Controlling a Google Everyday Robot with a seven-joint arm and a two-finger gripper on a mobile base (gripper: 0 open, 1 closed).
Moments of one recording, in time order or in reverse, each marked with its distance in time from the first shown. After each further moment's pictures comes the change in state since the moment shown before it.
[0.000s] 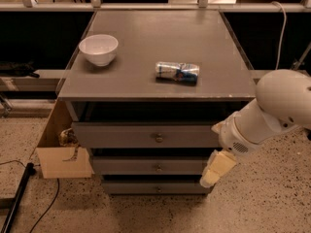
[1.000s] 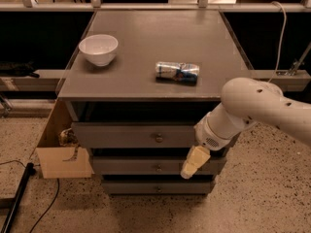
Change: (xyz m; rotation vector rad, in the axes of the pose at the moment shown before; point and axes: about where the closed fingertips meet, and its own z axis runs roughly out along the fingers) arm -0.025 -0.033 0.067 -0.008 0.009 -0.003
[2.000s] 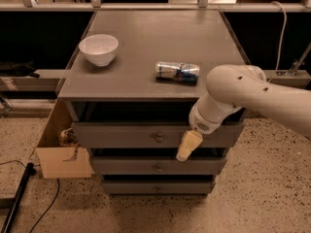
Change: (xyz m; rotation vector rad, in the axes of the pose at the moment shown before) arm -0.026 -0.047 0.004 0.087 0.058 -0.028
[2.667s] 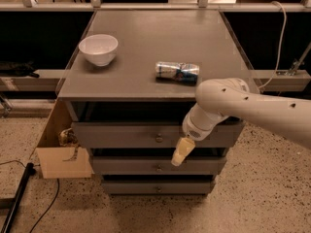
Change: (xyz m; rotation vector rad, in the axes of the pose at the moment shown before) arm 0.003 -0.004 0.056 -0.018 0.020 0.011
